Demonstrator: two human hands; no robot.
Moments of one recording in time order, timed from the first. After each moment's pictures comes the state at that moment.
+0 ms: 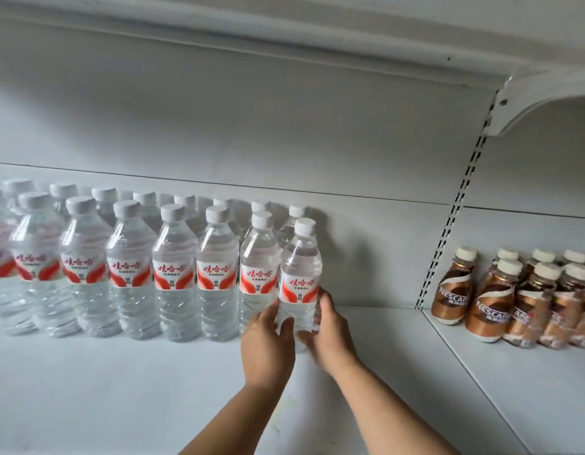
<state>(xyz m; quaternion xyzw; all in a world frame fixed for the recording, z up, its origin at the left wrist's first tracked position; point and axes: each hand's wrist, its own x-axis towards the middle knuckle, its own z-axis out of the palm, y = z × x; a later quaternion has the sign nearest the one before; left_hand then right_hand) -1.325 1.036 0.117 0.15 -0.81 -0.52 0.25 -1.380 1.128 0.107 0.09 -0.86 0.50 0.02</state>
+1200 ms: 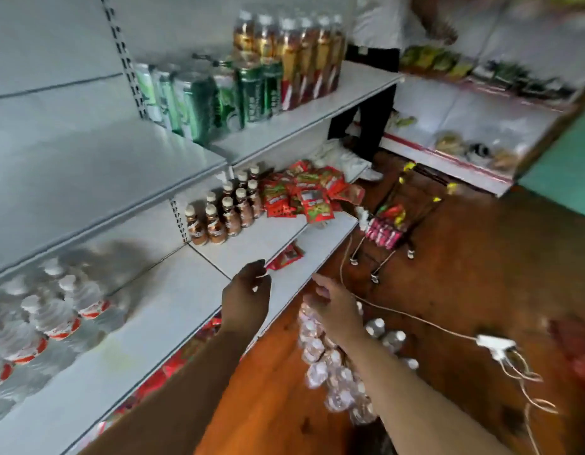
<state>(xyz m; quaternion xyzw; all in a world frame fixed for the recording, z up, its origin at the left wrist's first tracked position) -1.103 1.238 0.453 -0.17 -0.83 -0.51 -0.11 -1.010 1.360 0.431 -0.33 -0.79 0.52 0.09</state>
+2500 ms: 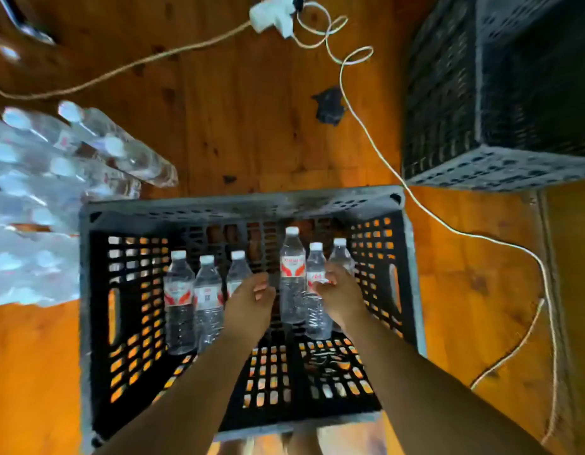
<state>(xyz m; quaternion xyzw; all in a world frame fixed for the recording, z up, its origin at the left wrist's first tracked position) -0.561 1.511 -0.052 -0.24 -0.77 -0.14 -0.58 -0.416 1.538 -0.092 -0.75 -0.30 0.58 0.05</state>
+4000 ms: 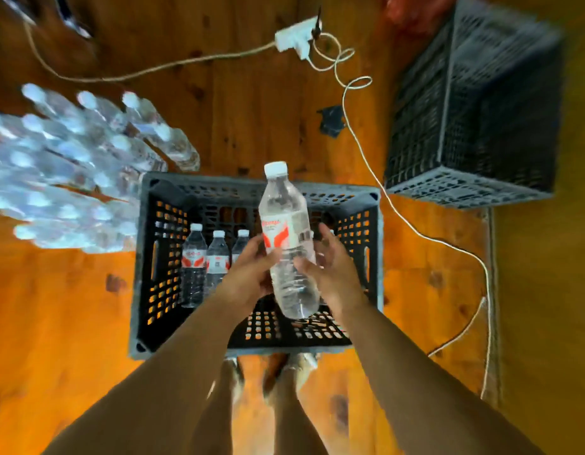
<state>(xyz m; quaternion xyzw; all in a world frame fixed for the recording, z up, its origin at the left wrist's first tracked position) -0.581 1.484 0.050 -0.08 -0.55 -0.36 -0.75 -0.445 1.513 0.075 -0.64 -0.30 0.67 0.23</state>
